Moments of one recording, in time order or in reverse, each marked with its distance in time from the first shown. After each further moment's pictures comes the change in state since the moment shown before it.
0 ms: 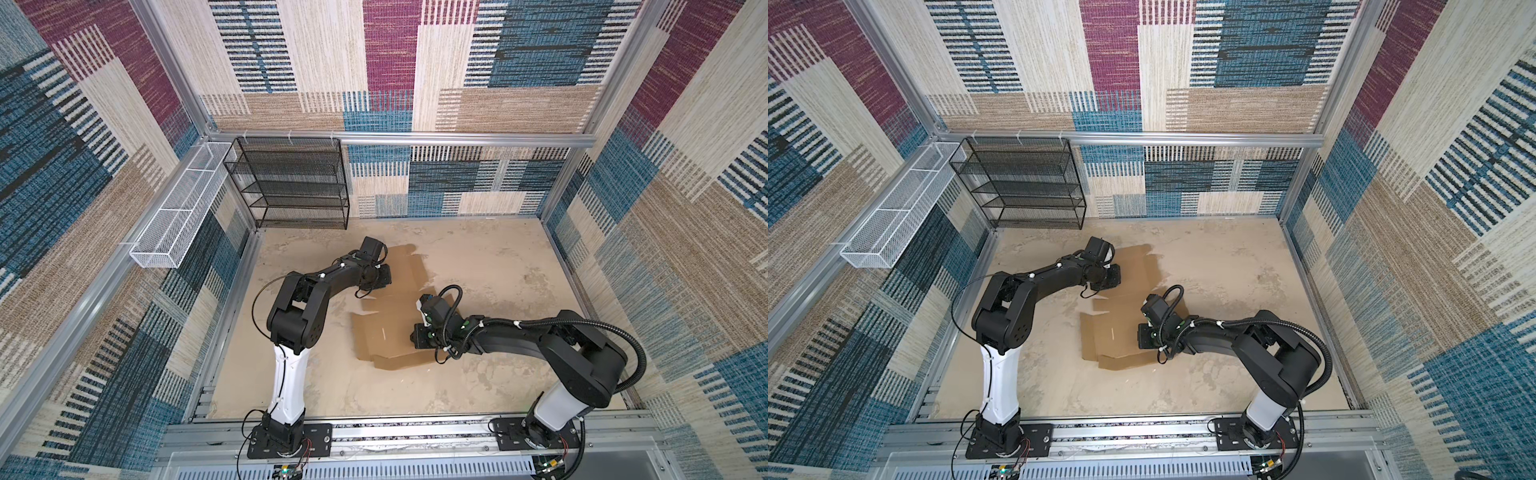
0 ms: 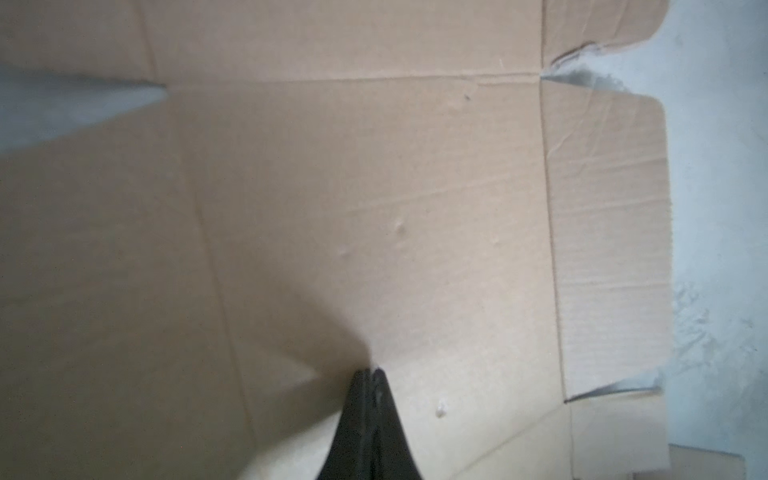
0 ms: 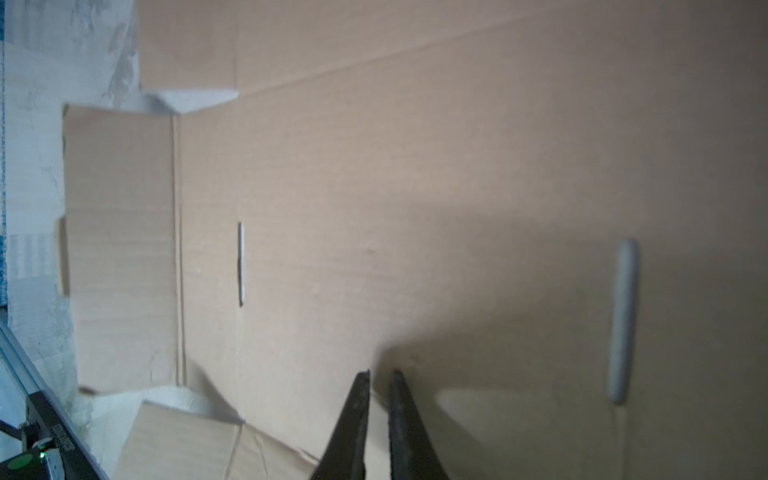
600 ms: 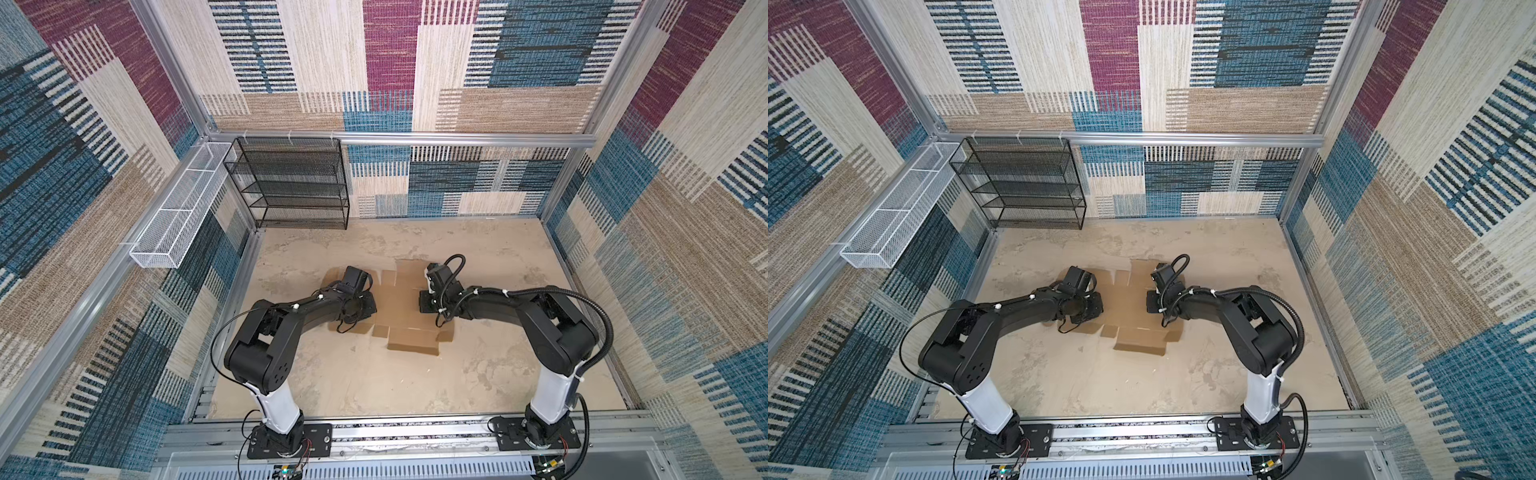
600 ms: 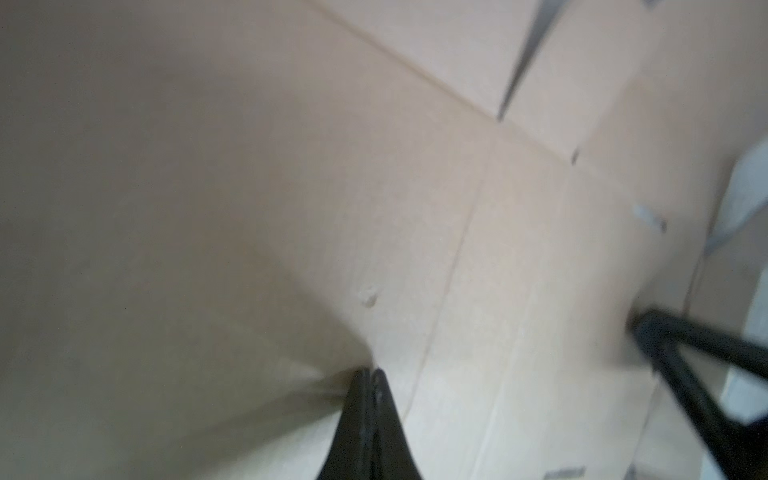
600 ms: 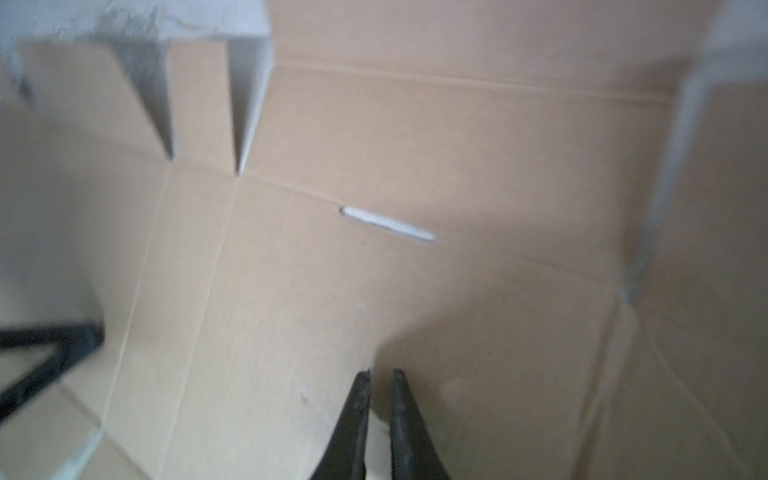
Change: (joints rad) left arm -0.035 -0.385 -0.520 0.085 -0.013 -0.172; right arm -0.198 0.236 0.303 -0.045 0.081 -0.214
